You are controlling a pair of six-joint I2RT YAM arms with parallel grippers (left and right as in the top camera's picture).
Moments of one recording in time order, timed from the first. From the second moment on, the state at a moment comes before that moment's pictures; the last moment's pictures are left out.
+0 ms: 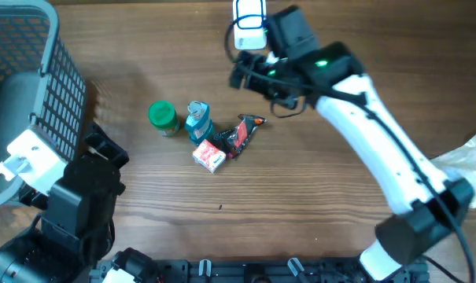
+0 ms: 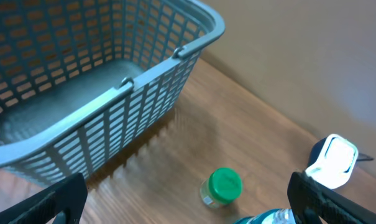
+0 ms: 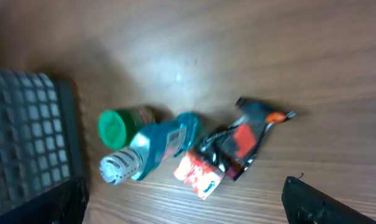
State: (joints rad) left arm -0.50 0.79 1.32 -1.26 -0.84 -0.89; right arm 0.55 1.79 1.78 -1.02 -0.16 0.80
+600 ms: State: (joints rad) left arm -0.50 0.80 1.32 -1.35 -0.84 -0.90; right arm 0.68 1.86 1.78 -0.92 -0.17 -0.15
